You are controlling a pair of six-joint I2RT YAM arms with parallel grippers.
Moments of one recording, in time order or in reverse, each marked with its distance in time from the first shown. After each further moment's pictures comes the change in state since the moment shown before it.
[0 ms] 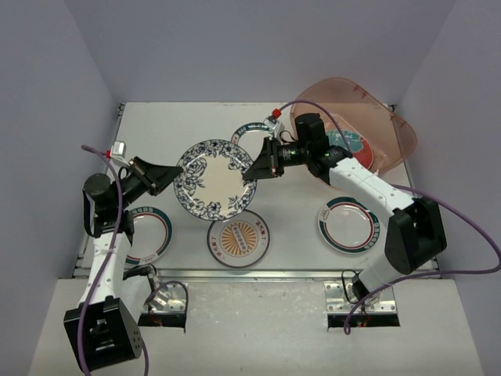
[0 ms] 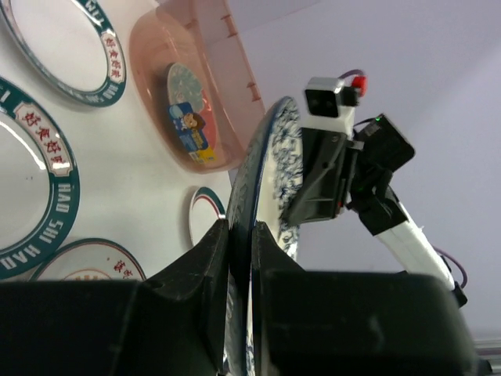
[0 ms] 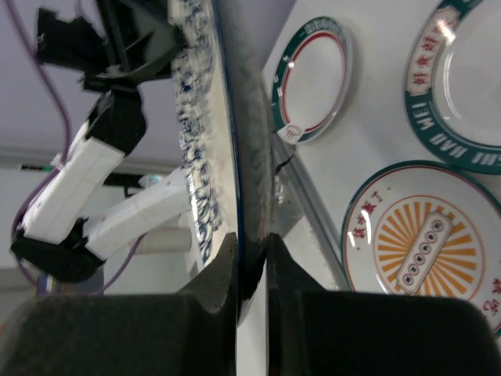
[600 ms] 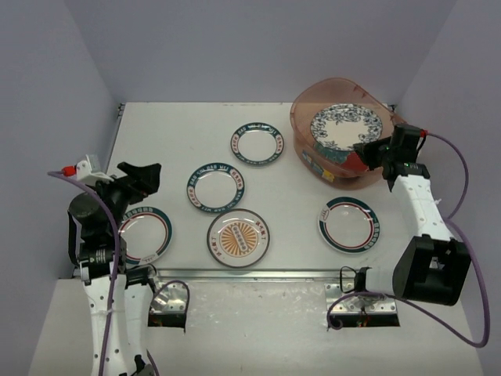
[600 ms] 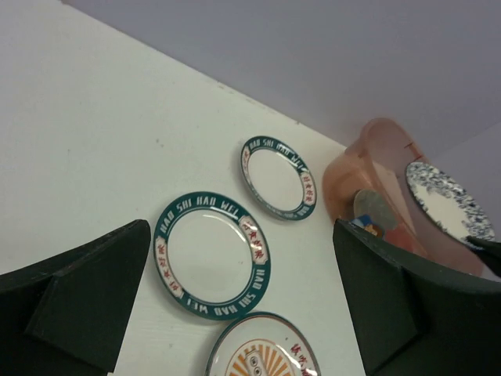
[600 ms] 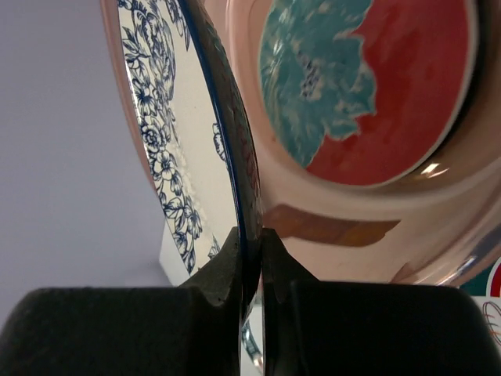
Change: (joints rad) left arm -0.021 -0.364 0.225 -0.716 -0.642 0.630; right arm -0.659 -0.257 -0.214 -0.142 0.735 0.411
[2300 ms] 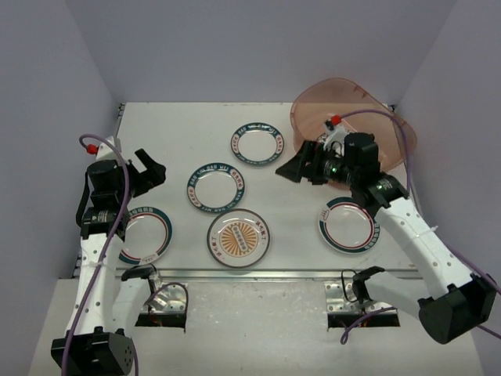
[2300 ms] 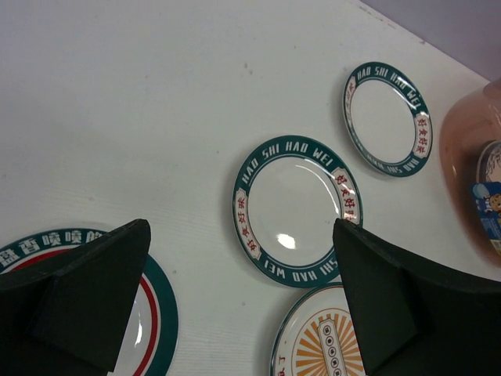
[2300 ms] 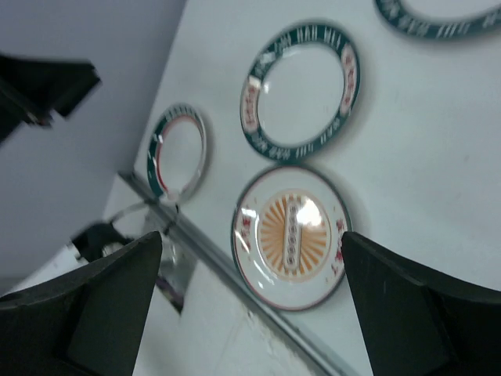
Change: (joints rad) left arm -0.102 0.286 0.080 -0.121 -0.177 0.183; right arm 0.534 -0.214 0.042 -0.086 -0.233 -0.536
